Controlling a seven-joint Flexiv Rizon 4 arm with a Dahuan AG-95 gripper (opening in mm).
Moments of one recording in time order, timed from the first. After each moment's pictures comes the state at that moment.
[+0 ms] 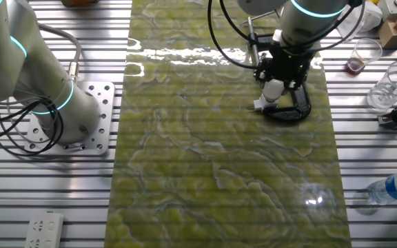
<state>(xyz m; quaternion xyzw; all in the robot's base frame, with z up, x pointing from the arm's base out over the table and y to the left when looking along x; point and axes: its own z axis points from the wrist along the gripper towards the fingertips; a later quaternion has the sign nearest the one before) 0.555 0.045 0.088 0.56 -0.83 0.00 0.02</state>
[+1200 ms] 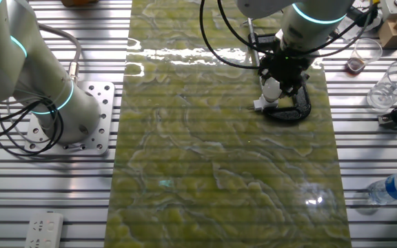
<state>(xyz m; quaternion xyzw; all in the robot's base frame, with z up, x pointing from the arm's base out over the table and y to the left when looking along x) 0.555 0.044 0.088 0.38 -0.92 -0.01 0.01</state>
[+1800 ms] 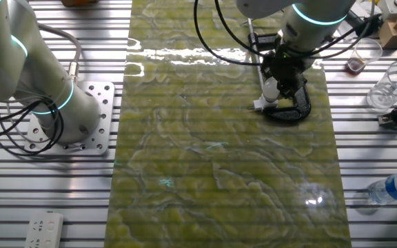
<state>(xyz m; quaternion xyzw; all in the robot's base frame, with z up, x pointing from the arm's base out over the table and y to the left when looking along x) 0.555 0.044 0.088 0.23 -0.97 -0.01 0.01</state>
